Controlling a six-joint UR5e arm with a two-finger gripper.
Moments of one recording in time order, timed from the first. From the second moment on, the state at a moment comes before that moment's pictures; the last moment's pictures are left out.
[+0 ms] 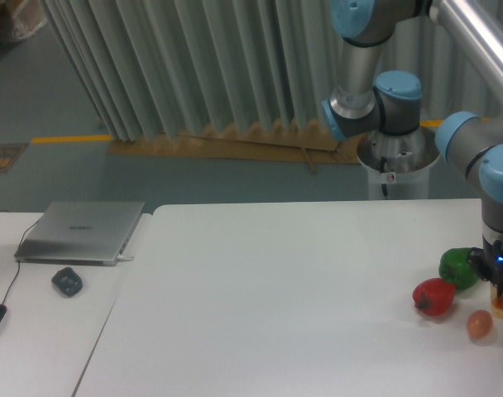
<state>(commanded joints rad) 2.54 -2.01 -1.44 -1.21 1.71 0.94</state>
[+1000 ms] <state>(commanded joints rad) 2.53 -1.97 -1.47 -1.17 1.71 1.06</state>
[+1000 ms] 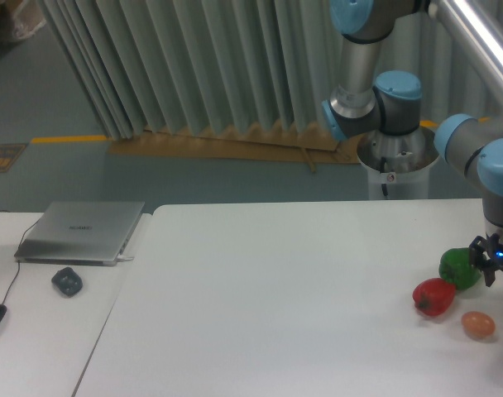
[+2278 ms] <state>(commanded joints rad) 2.51 -1.92 -1.48 -1.17 1.66 1.05</state>
